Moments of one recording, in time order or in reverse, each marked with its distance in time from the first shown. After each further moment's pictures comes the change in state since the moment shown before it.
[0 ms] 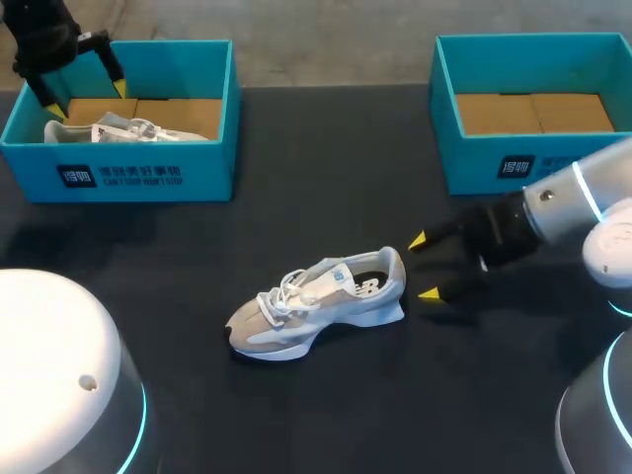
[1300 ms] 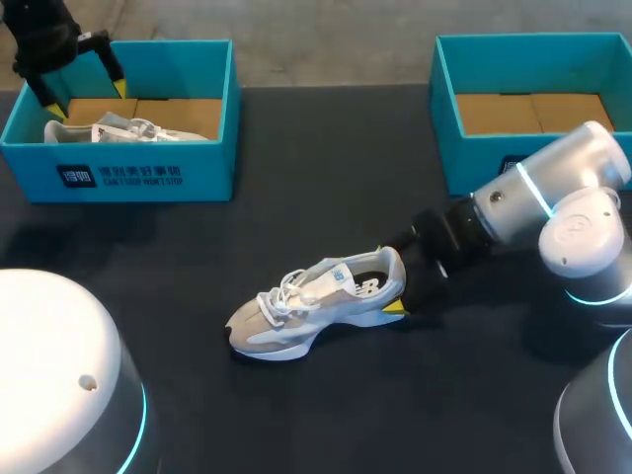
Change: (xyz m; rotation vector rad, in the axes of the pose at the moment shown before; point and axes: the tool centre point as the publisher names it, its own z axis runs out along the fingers) left arm 0.000 0.000 0.000 0.000 0.000 0.000; right arm 0.016 0.032 0.058 -0.048 0.150 -0.031
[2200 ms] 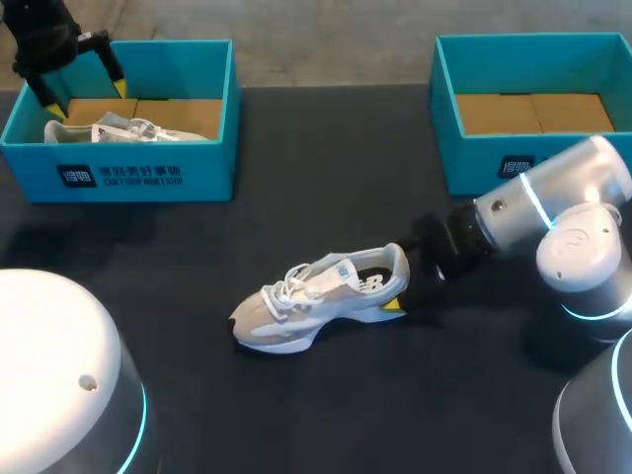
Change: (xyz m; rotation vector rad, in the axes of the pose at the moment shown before) left arm 0.000 0.000 0.000 0.000 0.000 0.000; right arm -0.007 -0.009 0.001 -0.008 -0.076 0.022
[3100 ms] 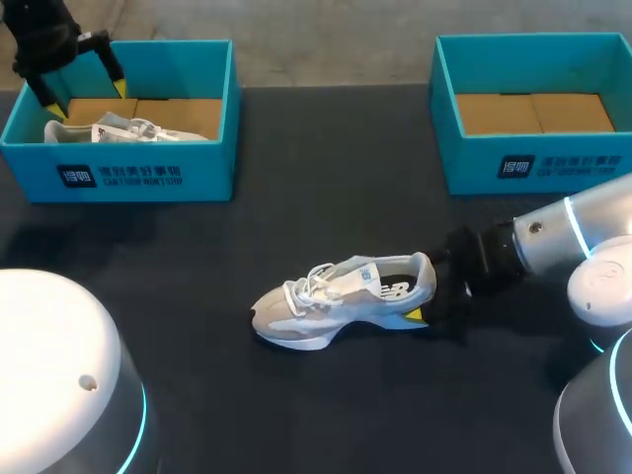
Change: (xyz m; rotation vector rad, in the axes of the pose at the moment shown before) left arm 0.000 0.000 0.000 0.000 0.000 0.000; right arm 0.024 -0.017 -0.029 -0.010 -0.117 0.069
